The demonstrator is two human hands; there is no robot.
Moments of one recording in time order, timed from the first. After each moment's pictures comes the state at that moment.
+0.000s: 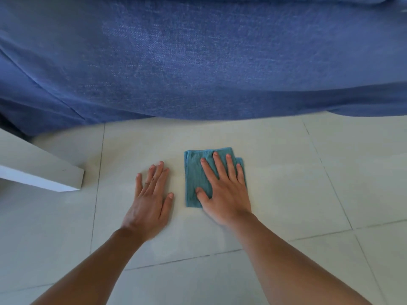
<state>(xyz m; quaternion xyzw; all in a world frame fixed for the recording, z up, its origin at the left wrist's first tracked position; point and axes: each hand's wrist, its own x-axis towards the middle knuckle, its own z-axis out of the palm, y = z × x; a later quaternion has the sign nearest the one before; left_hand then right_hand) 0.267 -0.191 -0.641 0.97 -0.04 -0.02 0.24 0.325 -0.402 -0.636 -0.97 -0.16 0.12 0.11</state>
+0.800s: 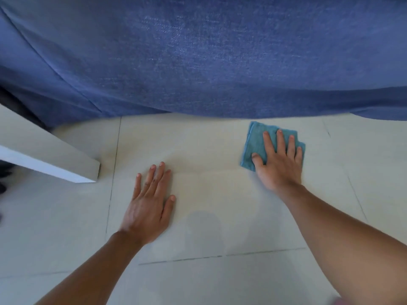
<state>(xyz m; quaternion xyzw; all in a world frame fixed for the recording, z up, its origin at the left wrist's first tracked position) 0.253 -0.171 -0.637 0.98 -0.02 -0.04 0.17 0.406 -0.477 -0.637 -0.99 0.01 0.10 0.03</state>
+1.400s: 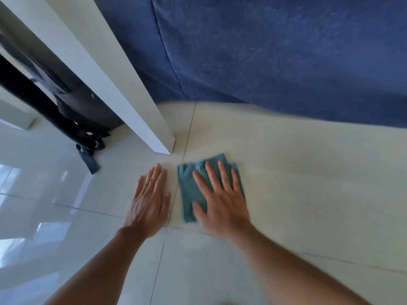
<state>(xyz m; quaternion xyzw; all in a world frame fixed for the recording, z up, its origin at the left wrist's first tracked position) 0.142 -0.061 -0.632 0.97 0.15 -0.04 0.16 0.237 -0.261 -0.629 -0.91 -0.36 0.15 0.14</state>
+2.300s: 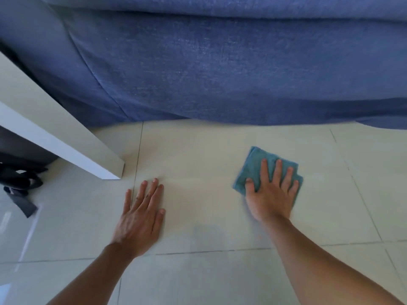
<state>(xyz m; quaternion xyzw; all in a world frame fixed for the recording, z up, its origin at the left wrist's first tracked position) 0.195 -0.124 -0.631 0.99 0.02 -0.06 0.13 0.319 -0.417 -0.632 -0.99 0.07 0.10 0.09</state>
